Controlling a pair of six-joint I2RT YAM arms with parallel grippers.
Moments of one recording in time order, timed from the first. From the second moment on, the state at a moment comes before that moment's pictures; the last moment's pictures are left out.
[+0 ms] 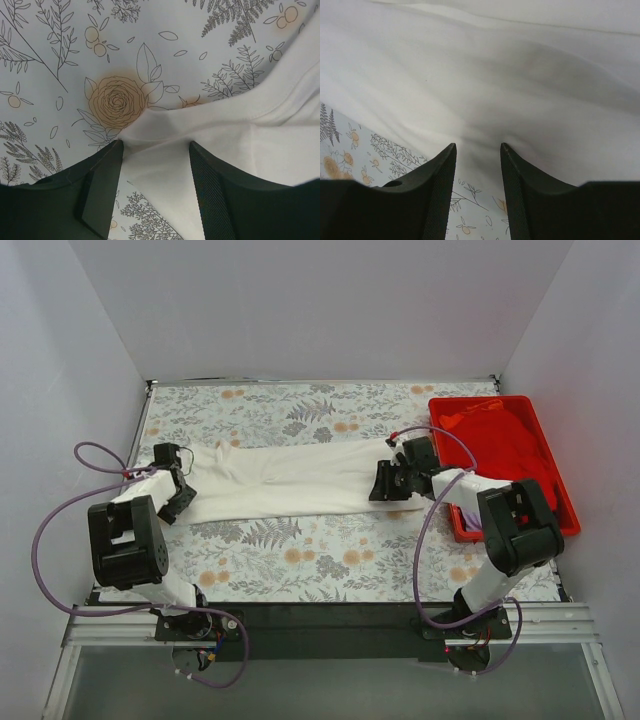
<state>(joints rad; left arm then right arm) 0.18 1.58 0.86 -0.49 -0.40 -0.79 0.36 1.66 0.85 -0.11 -0.33 0.28</state>
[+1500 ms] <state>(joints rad) 0.15 1.89 1.24 -0.18 0.29 -0.50 0.63 2.29 1.66 0.03 -0.62 0.57</state>
